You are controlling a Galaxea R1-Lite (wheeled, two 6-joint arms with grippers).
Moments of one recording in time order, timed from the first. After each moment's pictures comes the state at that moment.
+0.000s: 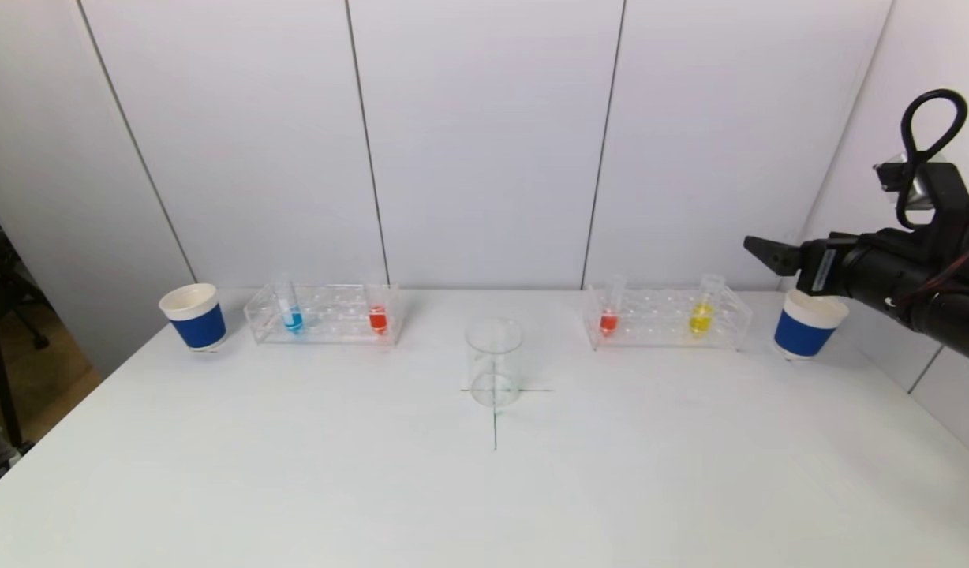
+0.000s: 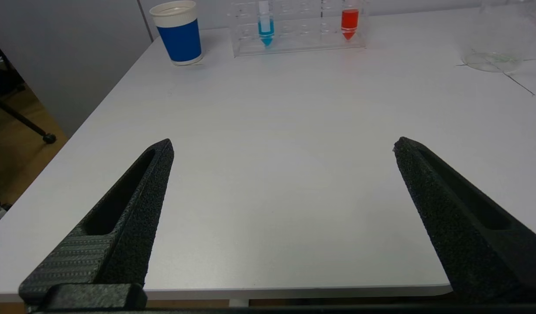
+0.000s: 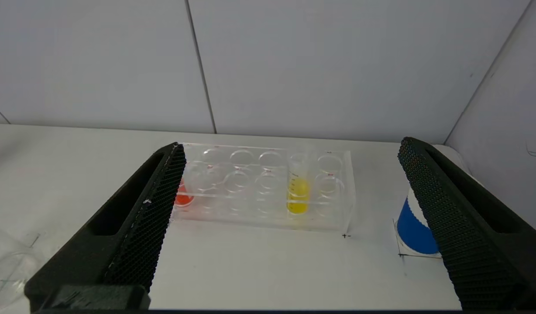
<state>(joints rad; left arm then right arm) 0.01 0.00 -0.01 0.02 0.00 0.06 0.02 1.65 -0.73 -0.78 0.05 0.03</state>
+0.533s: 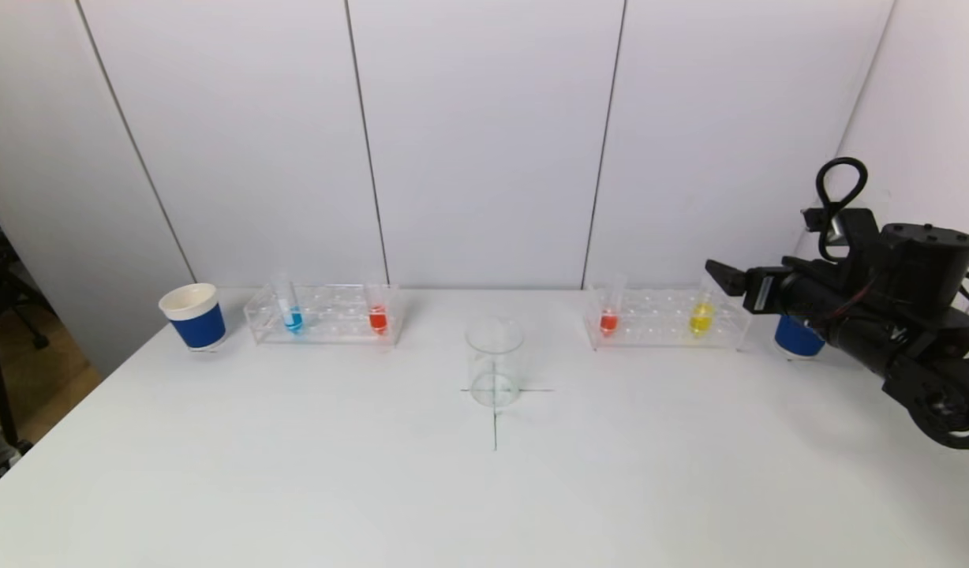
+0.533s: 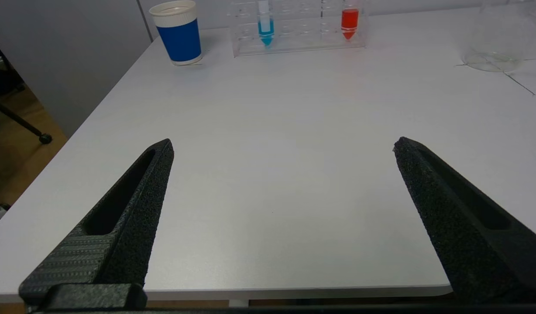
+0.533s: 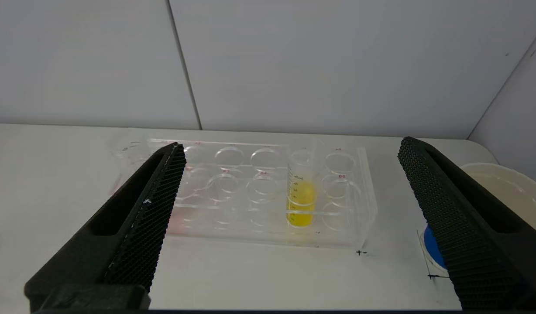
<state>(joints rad) 0.01 0.00 -0.01 0.02 0.00 0.06 0.04 1.90 -0.70 -1.07 0.01 0.03</state>
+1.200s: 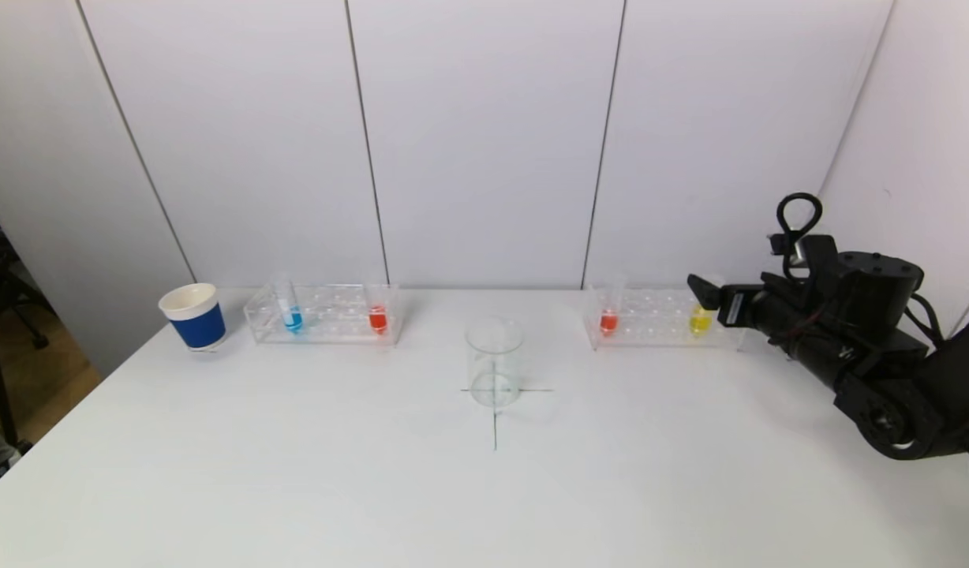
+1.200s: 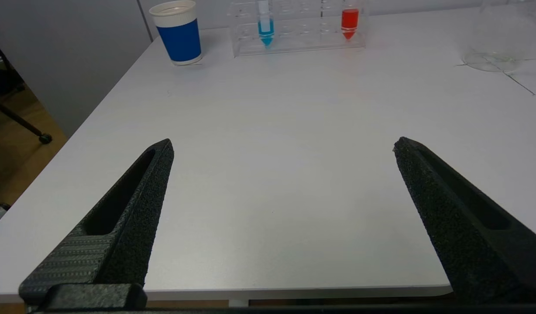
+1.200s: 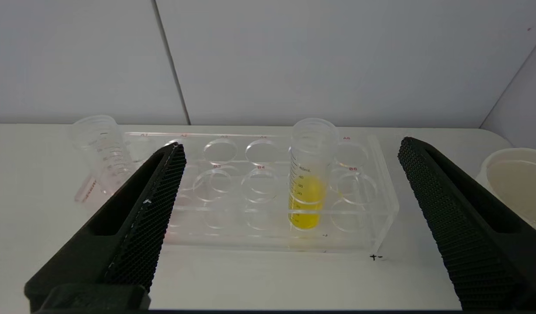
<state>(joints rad) 0.01 0.00 -0.01 0.02 0.00 0.06 0.06 2.05 -0.70 -1.23 -0.05 0.04</state>
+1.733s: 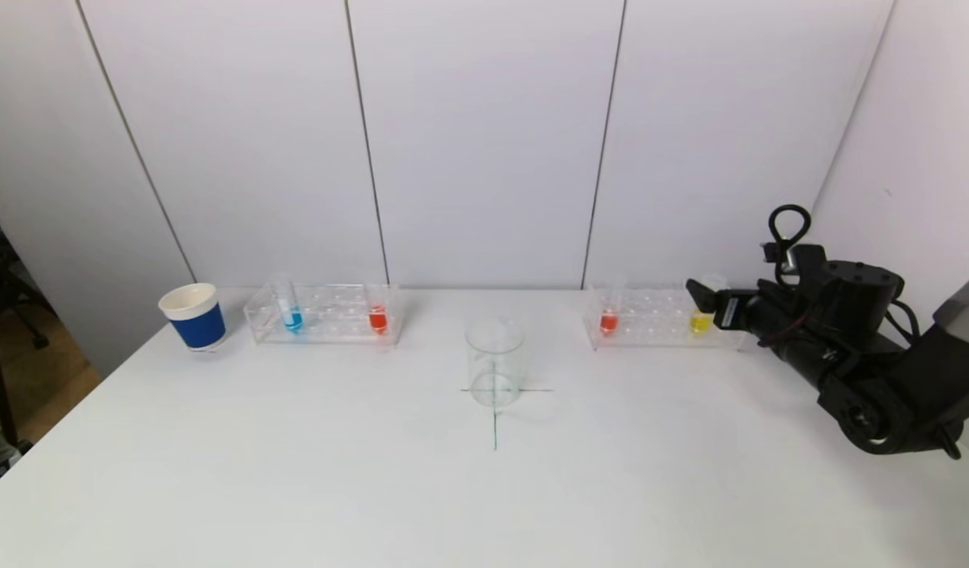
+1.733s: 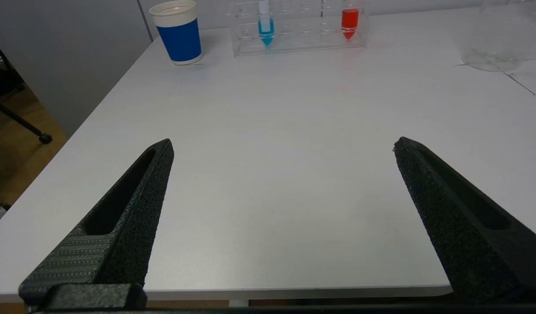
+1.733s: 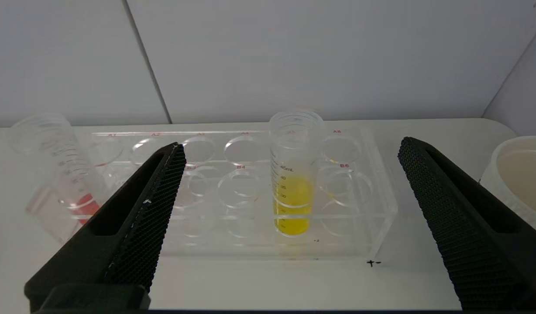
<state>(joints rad) 0.01 0.00 -0.01 0.02 0.00 0.06 0.04 2.14 -0.75 -1.27 -0.05 0.05</state>
